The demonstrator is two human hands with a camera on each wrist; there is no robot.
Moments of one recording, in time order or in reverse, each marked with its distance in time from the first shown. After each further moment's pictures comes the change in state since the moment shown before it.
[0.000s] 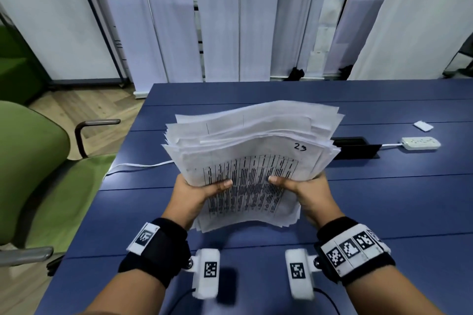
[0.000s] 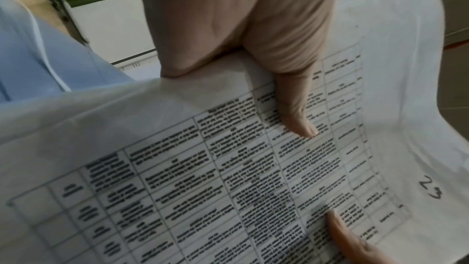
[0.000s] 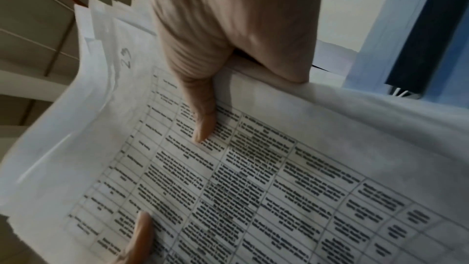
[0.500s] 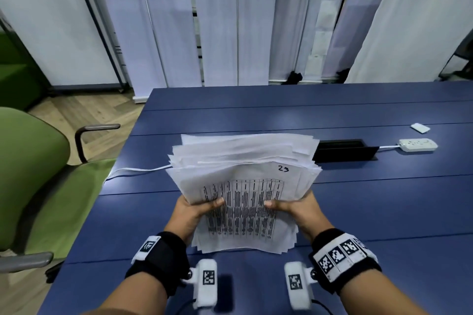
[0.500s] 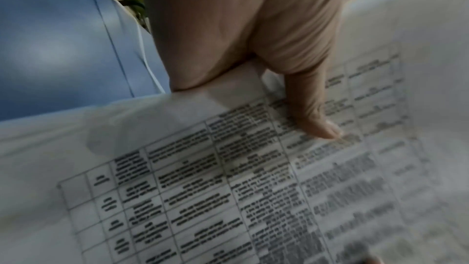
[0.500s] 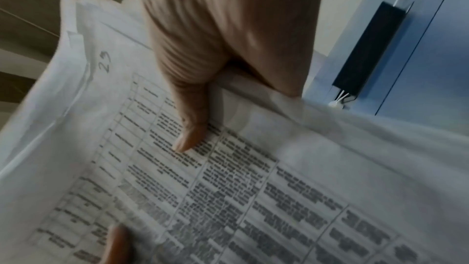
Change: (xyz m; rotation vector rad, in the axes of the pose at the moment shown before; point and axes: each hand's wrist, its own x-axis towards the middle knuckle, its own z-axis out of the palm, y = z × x) left_hand -0.007 -0.044 -0.024 -0.097 0.028 -0.163; right_hand -0.011 0.033 -0.012 -0.058 -0.047 0.241
